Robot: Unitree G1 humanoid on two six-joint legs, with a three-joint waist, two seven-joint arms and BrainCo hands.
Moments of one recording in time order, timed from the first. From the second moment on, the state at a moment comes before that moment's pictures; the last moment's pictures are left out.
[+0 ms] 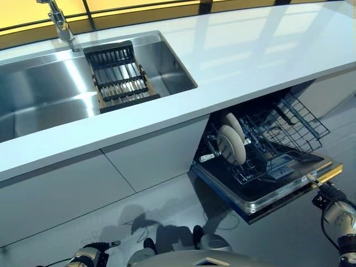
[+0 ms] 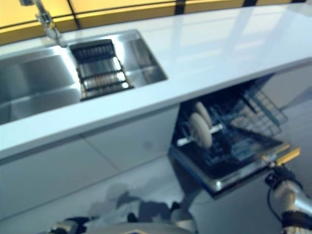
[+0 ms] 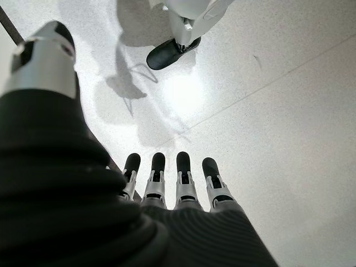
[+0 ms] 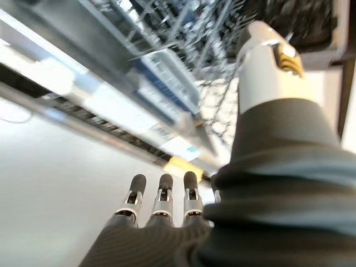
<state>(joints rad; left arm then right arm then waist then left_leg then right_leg) -0.02 0.39 -0.17 1.22 -0.09 0.29 0.03 0.05 -0.62 -0.32 0.62 0.71 0.40 -0.21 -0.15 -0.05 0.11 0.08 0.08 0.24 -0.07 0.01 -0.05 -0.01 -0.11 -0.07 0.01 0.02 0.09</state>
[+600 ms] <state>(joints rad) -0.02 0.37 -0.13 1.22 -0.09 0.25 0.04 0.10 -0.57 -0.30 0.96 0.74 0.29 -0.01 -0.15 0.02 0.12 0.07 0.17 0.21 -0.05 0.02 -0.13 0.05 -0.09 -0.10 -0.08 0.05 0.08</state>
